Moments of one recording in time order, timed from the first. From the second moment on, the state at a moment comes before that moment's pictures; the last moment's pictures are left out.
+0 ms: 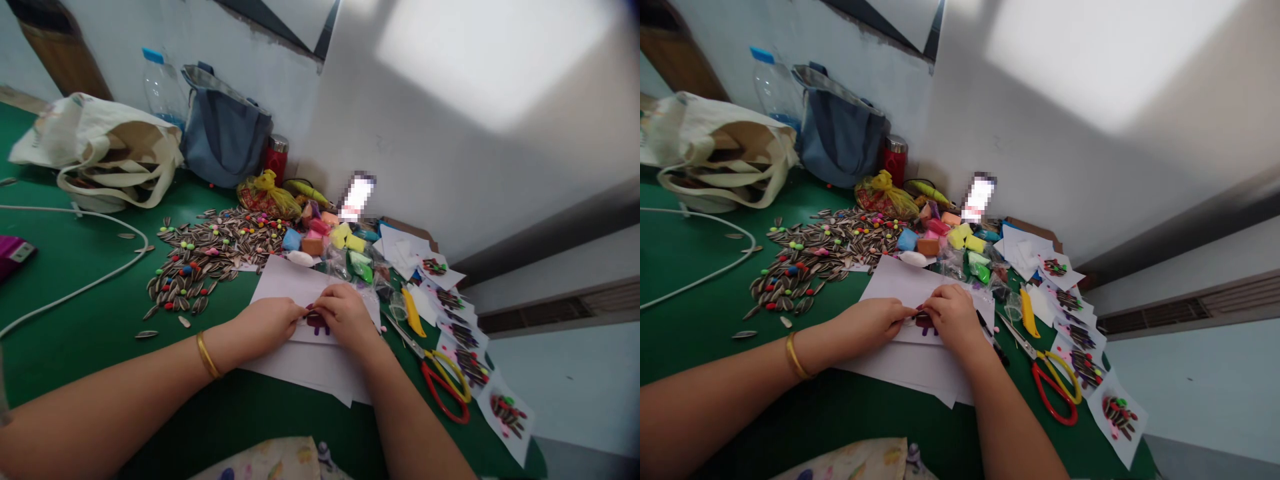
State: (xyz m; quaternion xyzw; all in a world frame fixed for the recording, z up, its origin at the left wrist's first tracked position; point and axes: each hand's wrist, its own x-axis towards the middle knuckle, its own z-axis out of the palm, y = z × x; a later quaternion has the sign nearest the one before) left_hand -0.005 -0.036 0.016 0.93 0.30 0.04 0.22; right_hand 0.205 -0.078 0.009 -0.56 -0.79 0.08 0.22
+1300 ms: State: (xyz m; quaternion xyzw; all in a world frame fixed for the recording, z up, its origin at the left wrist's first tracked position) left_hand -0.006 -0.027 0.026 0.70 0.37 0.18 0.59; right_hand 0.208 -0.083 0.014 -0.54 -0.77 0.05 0.33
